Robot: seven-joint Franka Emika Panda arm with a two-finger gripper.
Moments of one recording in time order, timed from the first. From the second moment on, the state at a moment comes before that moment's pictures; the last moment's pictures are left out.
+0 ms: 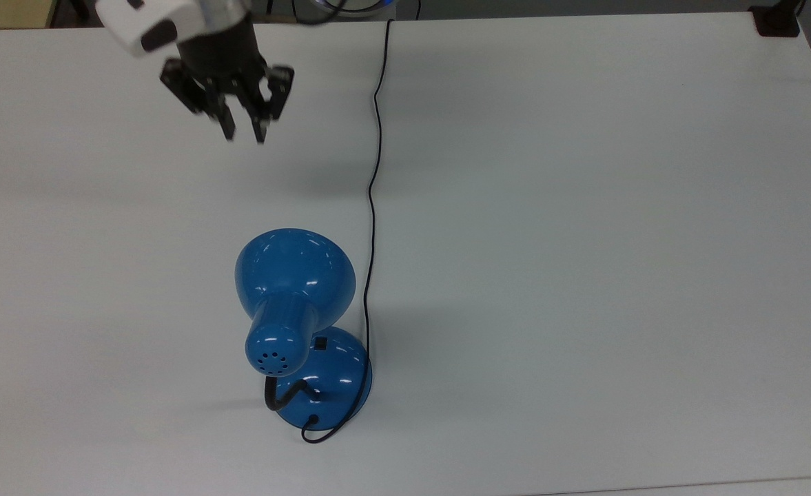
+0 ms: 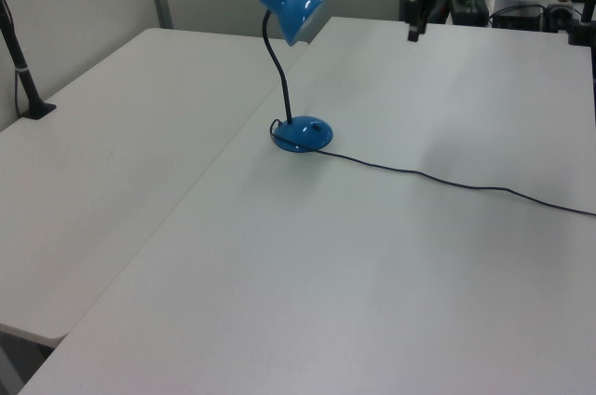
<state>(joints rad) 0.12 0.18 -0.25 -1.60 0.06 1.89 -0.08</state>
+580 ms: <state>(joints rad) 0.17 0.40 -0.24 -1.60 0.16 2.31 -0.08</state>
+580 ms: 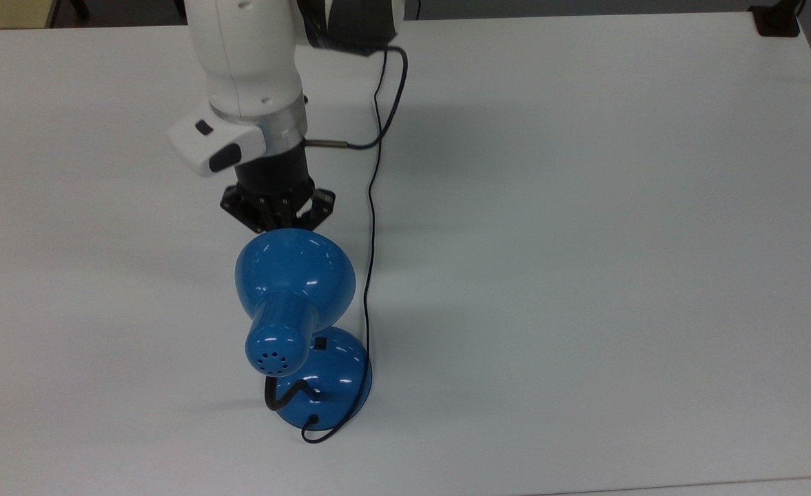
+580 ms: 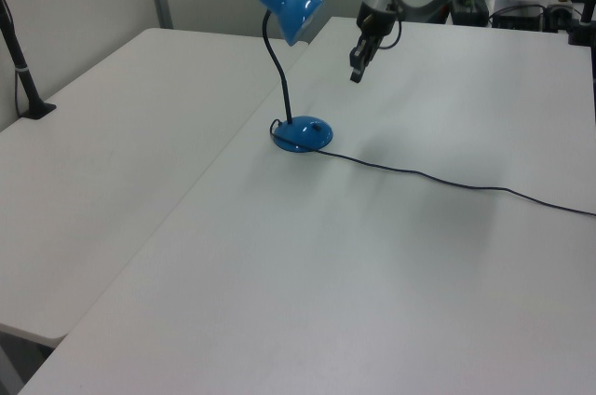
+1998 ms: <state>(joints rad) 0.22 0.70 -0.24 -1.49 0.17 2.68 0.06</state>
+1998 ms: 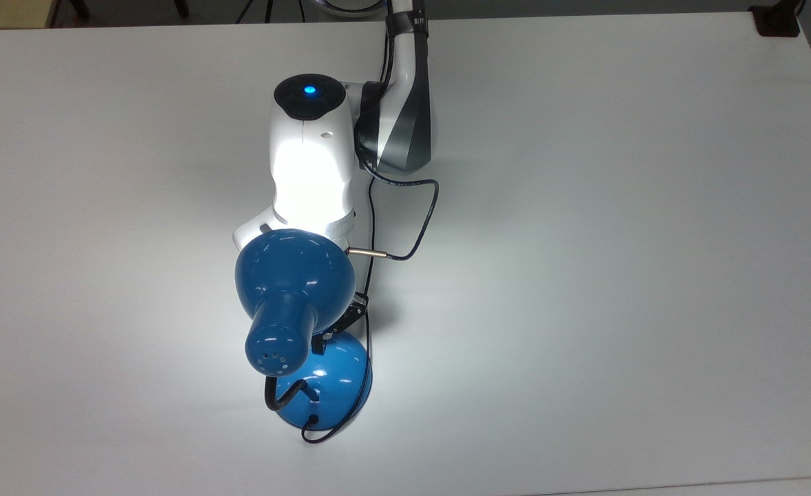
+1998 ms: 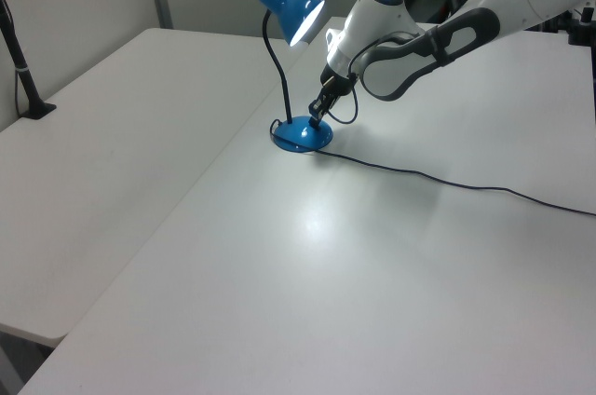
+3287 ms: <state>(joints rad) 0.17 0.20 -0.25 -1.58 0.05 1.81 0.04</state>
